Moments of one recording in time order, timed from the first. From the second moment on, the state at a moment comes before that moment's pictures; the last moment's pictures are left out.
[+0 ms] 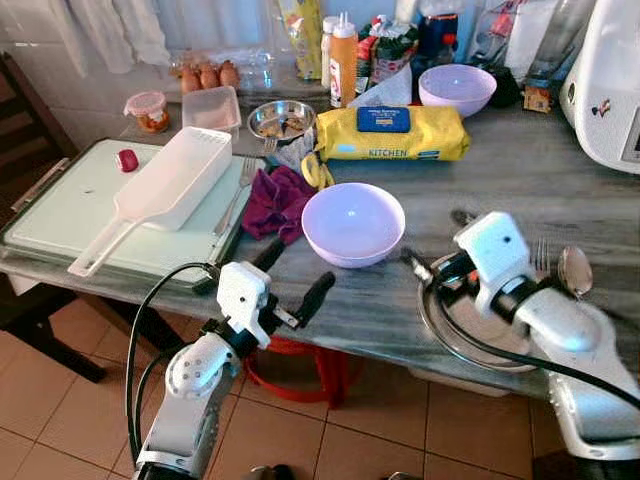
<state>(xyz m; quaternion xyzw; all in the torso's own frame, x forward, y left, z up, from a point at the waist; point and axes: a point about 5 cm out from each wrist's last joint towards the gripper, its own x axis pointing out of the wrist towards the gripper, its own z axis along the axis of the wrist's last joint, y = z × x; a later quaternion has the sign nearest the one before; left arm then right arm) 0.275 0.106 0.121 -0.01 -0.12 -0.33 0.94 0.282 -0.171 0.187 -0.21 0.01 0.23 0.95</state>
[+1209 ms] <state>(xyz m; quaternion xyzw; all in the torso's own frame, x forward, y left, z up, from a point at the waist) 0.266 0.116 0.117 -0.01 -0.10 -0.36 0.93 0.278 -0.180 0.187 -0.17 0.13 0.17 0.96</state>
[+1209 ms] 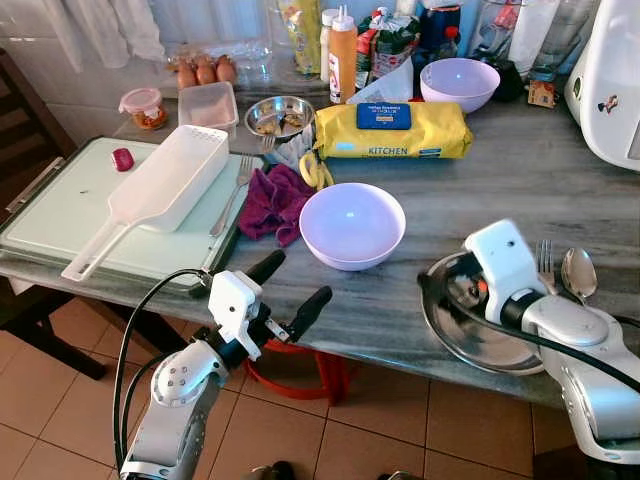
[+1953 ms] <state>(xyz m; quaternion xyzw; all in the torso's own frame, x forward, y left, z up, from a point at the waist) 0.270 0.110 0.116 -0.02 -0.10 -0.36 0.93 0.251 -0.201 0.225 -0.25 0.16 0.26 0.92</state>
